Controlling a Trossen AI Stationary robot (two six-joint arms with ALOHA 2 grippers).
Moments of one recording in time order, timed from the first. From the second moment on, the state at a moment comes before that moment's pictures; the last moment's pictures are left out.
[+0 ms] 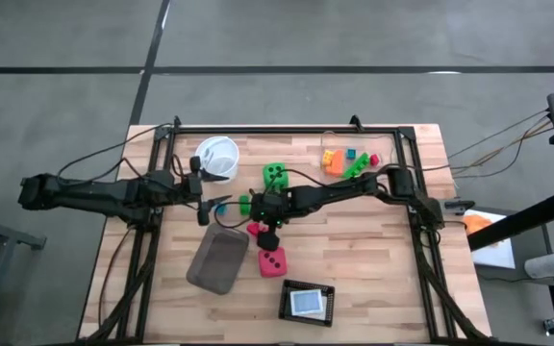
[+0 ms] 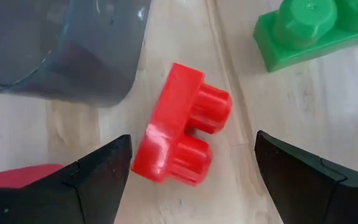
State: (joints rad) left arm 0.02 0.68 0.39 0.06 -0.22 0.19; right arm 0.02 2.20 1.63 -0.43 -0.07 0.28
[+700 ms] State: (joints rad) left arm 0.02 0.68 0.39 0.06 -0.22 0.19; right arm 0.02 2.20 1.62 -0.43 0.01 0.25
